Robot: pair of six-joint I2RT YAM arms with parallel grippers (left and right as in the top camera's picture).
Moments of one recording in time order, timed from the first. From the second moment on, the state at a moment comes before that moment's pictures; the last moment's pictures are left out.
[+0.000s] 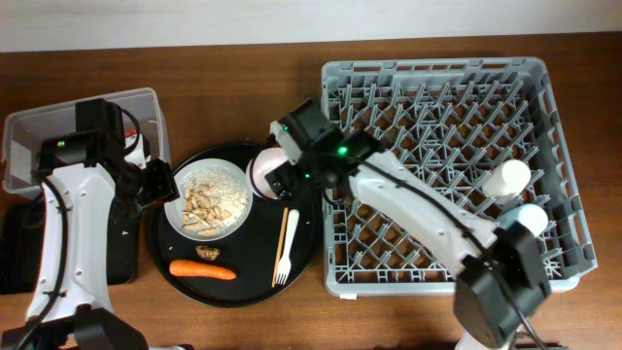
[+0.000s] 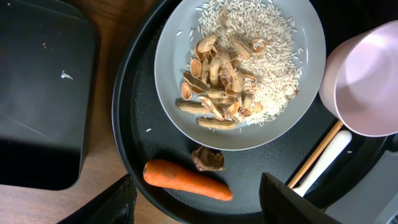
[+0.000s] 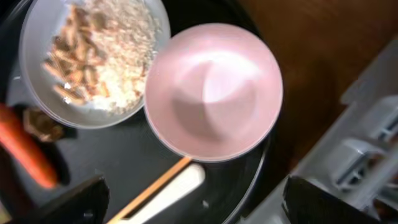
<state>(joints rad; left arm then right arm) 0.19 1.57 1.40 -1.26 0.10 -0.16 0.67 1.88 1.54 -0.75 -0.14 0.08</state>
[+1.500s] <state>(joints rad) 0.19 1.57 1.40 -1.26 0.10 -0.16 0.70 2.08 1.56 -0.65 0.01 0.31</state>
